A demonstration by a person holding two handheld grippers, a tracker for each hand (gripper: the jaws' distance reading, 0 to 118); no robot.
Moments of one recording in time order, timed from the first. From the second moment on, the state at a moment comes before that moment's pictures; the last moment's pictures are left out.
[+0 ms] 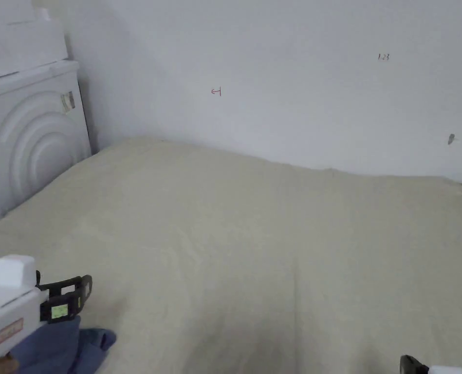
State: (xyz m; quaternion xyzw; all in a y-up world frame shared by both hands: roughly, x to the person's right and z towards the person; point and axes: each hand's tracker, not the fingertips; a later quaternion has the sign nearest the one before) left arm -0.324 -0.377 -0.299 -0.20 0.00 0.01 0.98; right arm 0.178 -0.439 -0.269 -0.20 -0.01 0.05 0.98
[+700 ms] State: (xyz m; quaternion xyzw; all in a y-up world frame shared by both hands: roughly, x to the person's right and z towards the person) left arm -0.123 -0.394 -0.288 -0.09 -0.01 0.00 1.00; right arm 0.202 -0.410 -0.267 -0.14 -0.05 0.01 0.99
